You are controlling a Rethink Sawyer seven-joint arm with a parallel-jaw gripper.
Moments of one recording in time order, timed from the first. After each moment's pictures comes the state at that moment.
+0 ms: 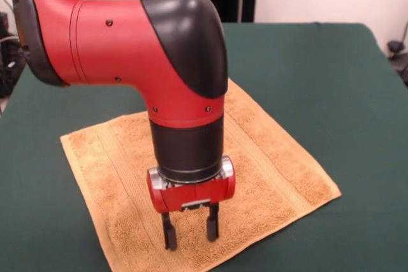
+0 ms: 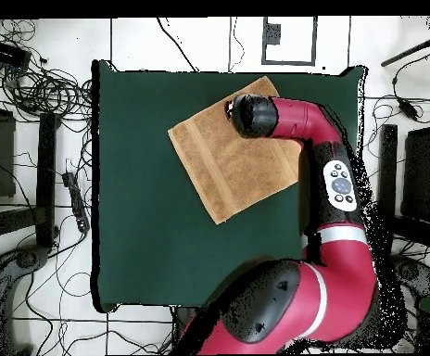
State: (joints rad) arm -0.41 -0.16 0.43 0.87 -0.45 0.68 1.44
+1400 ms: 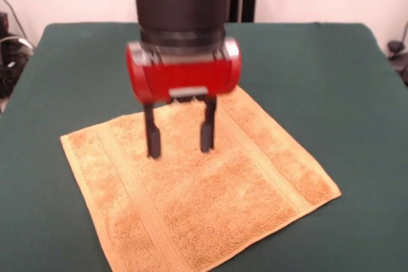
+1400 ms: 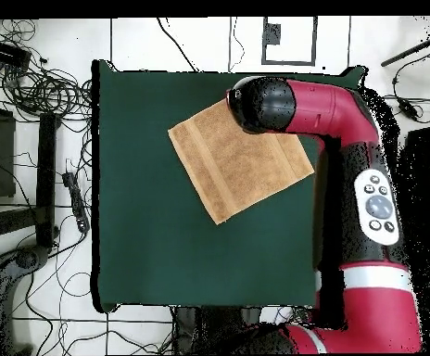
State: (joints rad) arm -0.38 -0.50 0.31 1.09 -0.30 0.75 1.44
